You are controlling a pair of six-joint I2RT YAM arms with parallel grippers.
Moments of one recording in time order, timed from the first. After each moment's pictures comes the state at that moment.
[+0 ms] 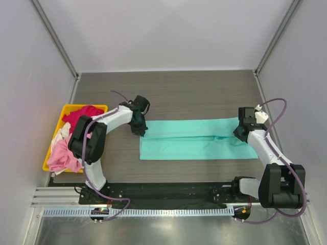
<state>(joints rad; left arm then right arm) -0.47 1.83 1.21 -0.68 -0.06 -0.66 -0.05 1.21 0.73 -0.53 0.39 0.66</state>
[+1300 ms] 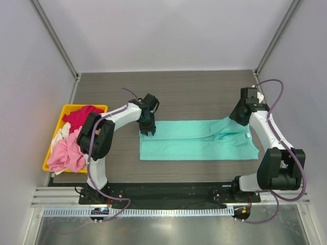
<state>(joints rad) -0.55 1.93 1.35 -0.72 -0.02 -0.65 -0.05 1.39 1.05 -0.63 0.17 0.51</state>
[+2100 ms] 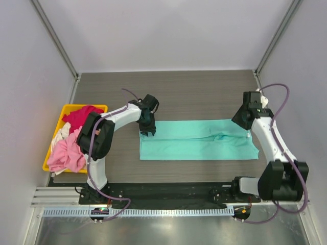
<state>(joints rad) -0.55 1.93 1.33 -0.70 -0.02 -0.65 -0.05 1.22 0.97 -0.70 0.23 0.57</state>
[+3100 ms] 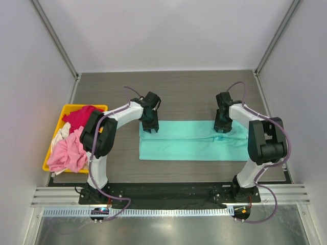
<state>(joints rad) -0.55 1.98 1.39 -0.66 0.01 -0.64 0.14 1.74 1.09 -0.64 0.19 0.37</state>
